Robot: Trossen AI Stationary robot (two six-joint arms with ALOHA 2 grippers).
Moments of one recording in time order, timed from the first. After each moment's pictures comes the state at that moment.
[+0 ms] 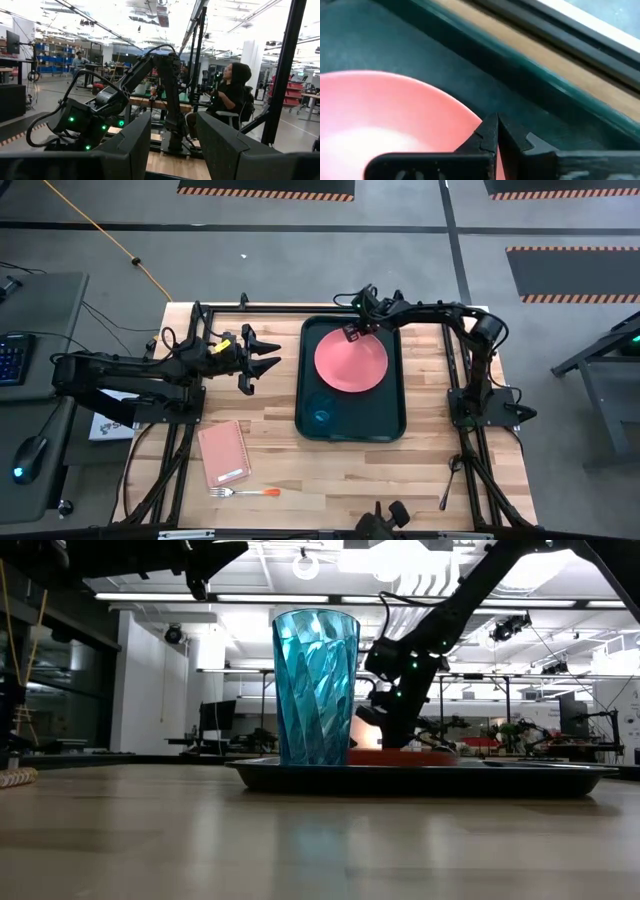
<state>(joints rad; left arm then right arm) 0.15 0.88 0.39 0.74 0.03 -0.13 -0.65 1.93 1.19 -0.31 0.10 0.33</state>
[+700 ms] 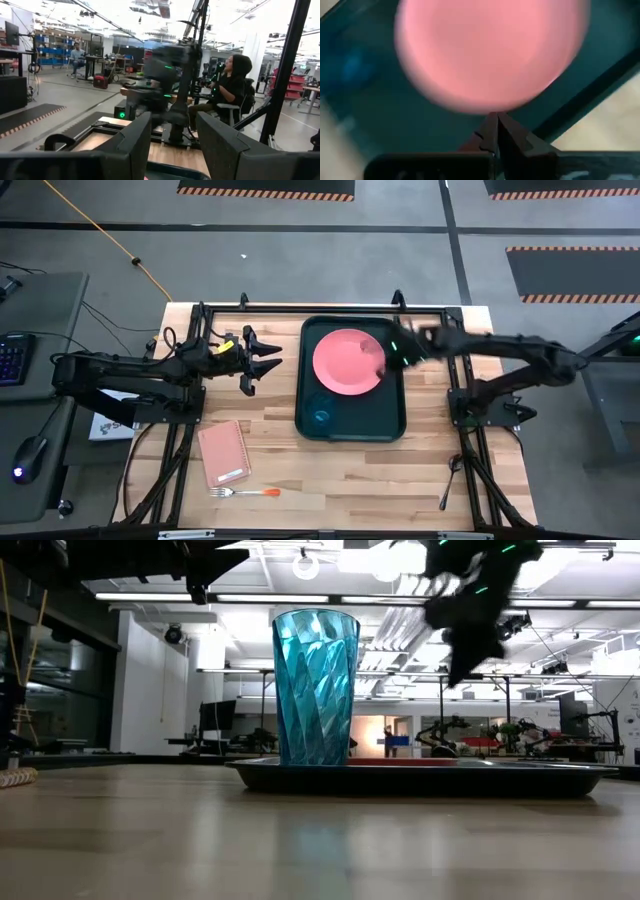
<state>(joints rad) 0.15 0.88 0.39 0.70 0.03 -0.13 -0.27 1.26 0.96 -0.83 0.08 0.45</state>
